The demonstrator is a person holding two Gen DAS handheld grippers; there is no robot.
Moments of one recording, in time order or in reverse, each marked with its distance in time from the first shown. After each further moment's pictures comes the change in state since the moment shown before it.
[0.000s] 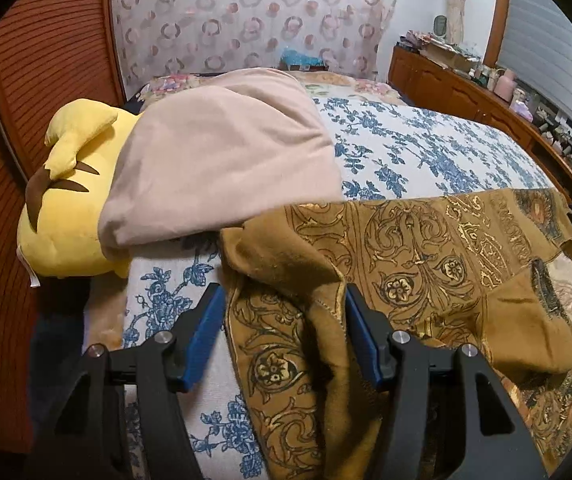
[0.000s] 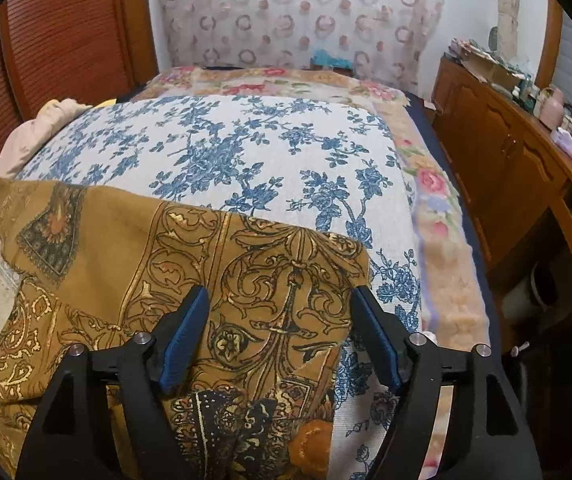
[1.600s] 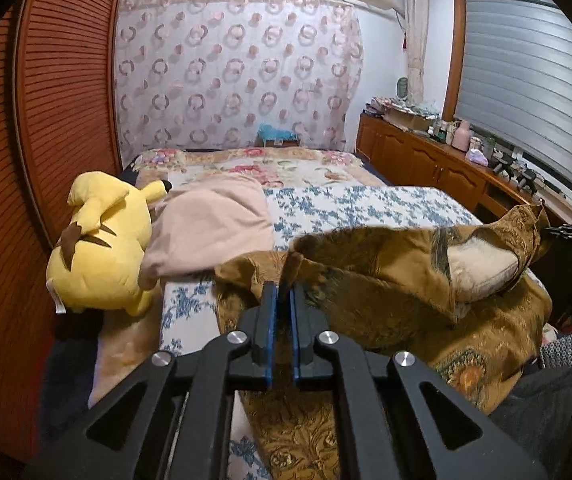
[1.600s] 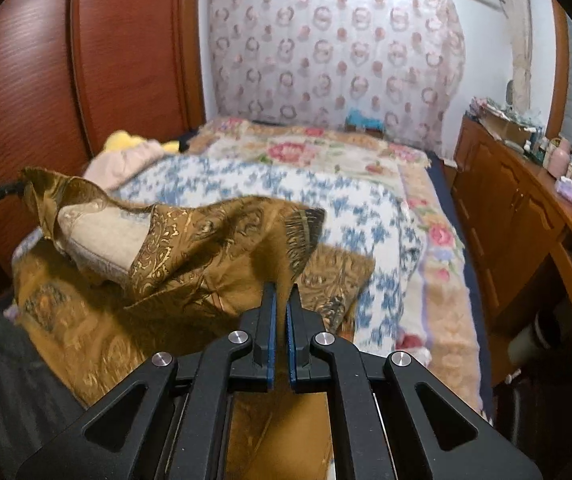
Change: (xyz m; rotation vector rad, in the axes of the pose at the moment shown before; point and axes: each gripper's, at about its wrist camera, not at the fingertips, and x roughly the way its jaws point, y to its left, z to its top) left arm -0.150 -0.024 -0.035 0.030 -0.269 -0.077; right arm -0.153 0.036 -0.029 -0.093 -0.186 0.100
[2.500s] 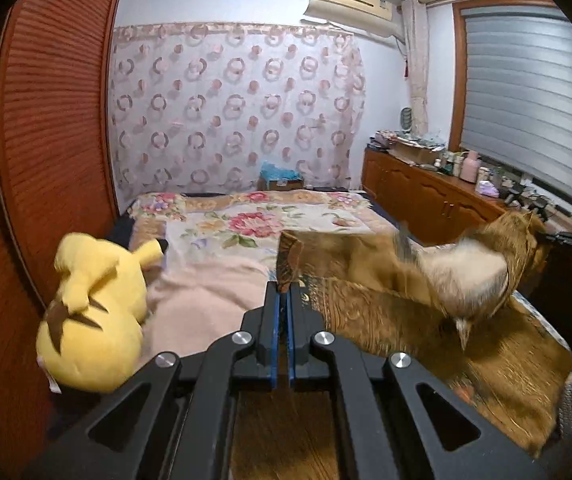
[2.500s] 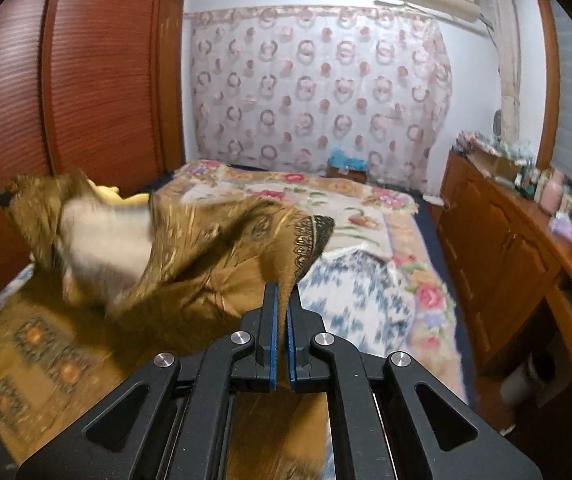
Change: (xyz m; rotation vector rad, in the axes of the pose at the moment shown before) left arm 0.057 0.016 0.092 0.016 -0.134 -0.002; right arm 0.055 -0.040 0.089 0.028 -0.153 -0.046
